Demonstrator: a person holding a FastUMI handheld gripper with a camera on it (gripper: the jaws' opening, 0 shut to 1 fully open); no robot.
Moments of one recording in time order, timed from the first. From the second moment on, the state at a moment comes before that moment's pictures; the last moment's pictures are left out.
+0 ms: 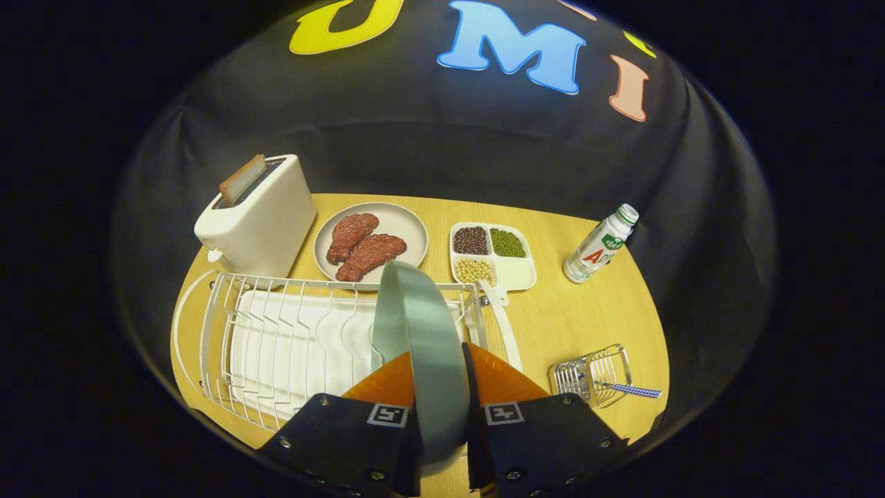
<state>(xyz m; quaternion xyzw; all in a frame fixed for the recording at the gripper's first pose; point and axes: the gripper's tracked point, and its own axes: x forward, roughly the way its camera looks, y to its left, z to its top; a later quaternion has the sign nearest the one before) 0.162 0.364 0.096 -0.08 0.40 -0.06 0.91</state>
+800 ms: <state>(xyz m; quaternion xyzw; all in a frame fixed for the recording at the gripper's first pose) 0.066 0.281 0.172 0.02 0.36 0.03 0.93</state>
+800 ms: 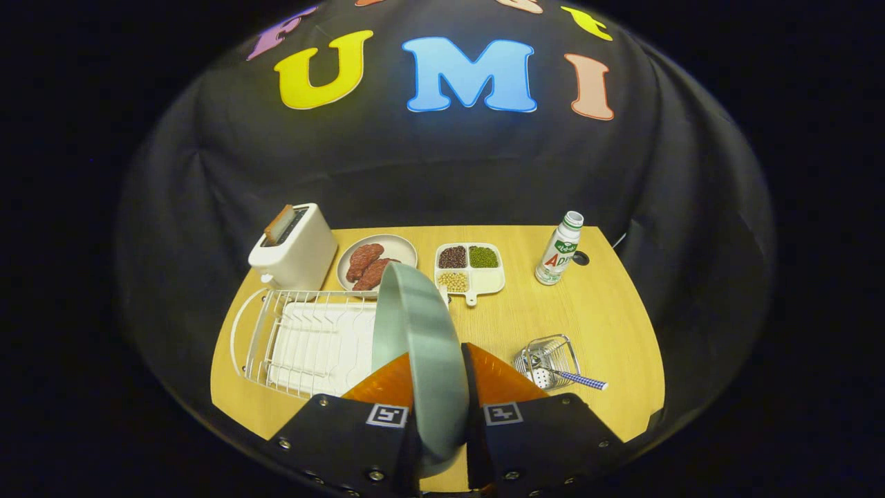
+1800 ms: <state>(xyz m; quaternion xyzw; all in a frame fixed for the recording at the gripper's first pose) -0.073 0.224 0.014 0.23 0.42 0.12 0.87</state>
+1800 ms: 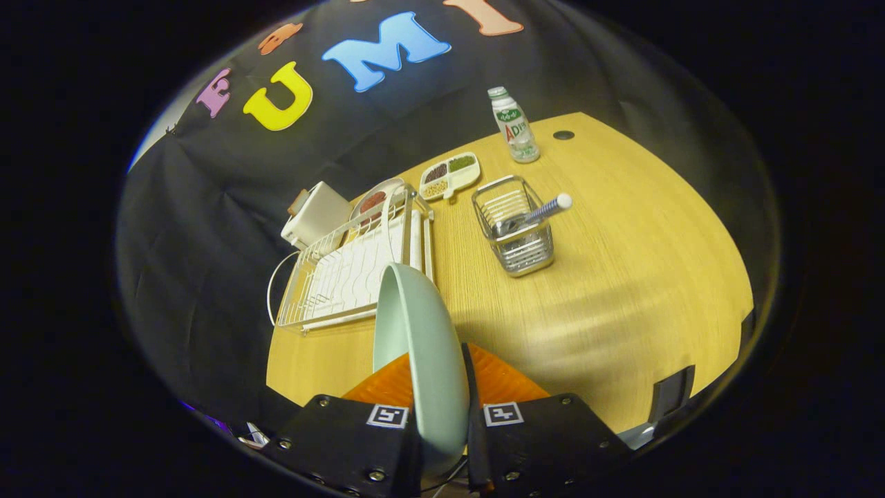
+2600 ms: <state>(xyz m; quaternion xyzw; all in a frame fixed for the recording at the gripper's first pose) -0.067 0.265 -0.071 0.33 0.50 0.14 0.78</state>
